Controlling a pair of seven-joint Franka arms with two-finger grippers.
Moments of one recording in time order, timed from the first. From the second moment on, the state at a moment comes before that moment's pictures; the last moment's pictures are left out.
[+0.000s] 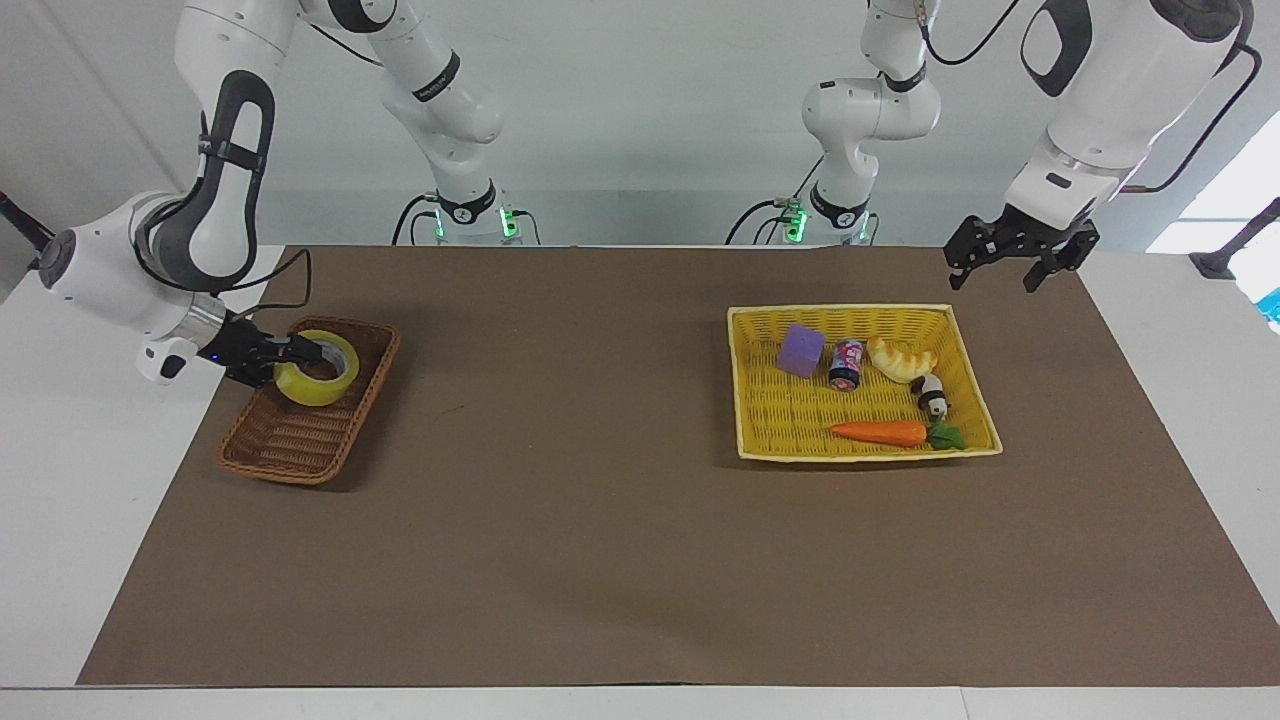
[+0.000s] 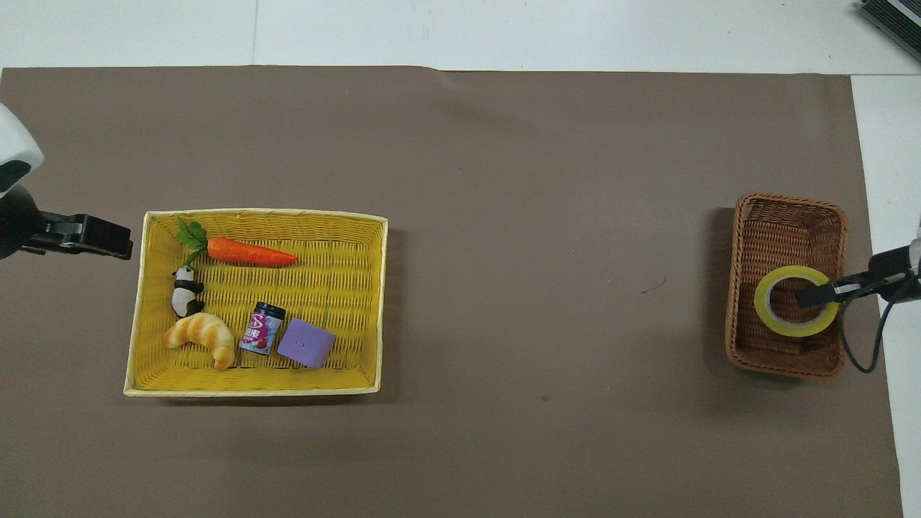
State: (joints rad) left arm -0.09 -0.02 0.00 -1.60 0.02 1.56 0.04; right arm -0.48 0.28 0.04 -1.91 0.25 1.88 -0.74
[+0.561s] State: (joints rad) left arm -0.06 0.00 0.00 -1.58 0.02 1.54 0.07; right arm -0.47 0.30 0.05 -1.90 0.25 1.90 -0.74
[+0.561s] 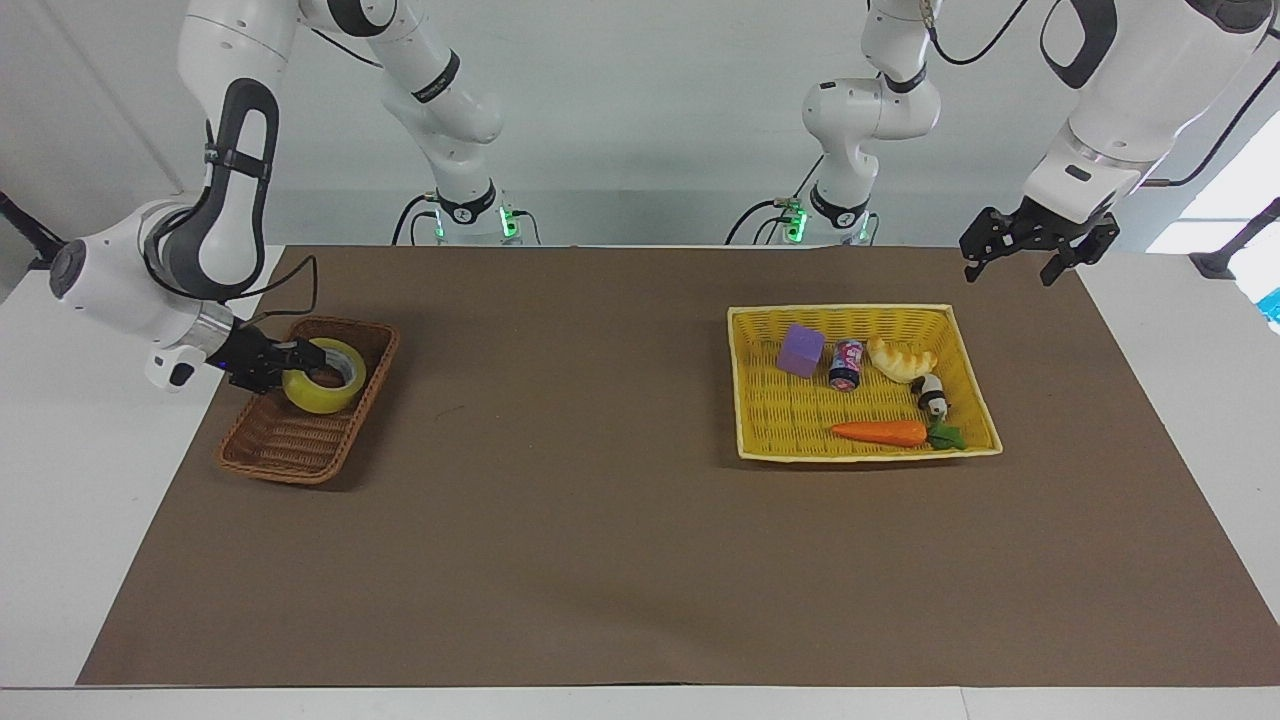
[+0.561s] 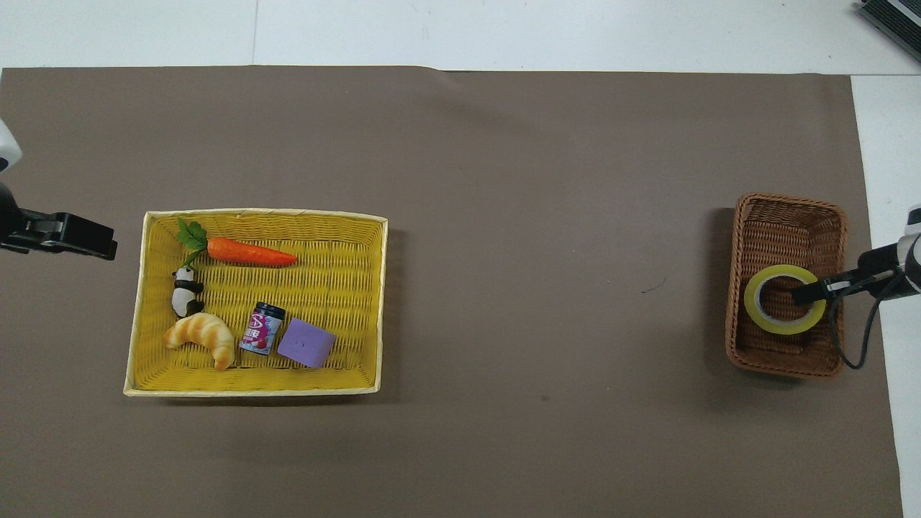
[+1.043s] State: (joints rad) left arm -0.06 0.00 0.00 -1.58 0.02 1.54 0.07; right arm -0.34 0.29 0.06 -1.77 0.23 1.91 -0.49
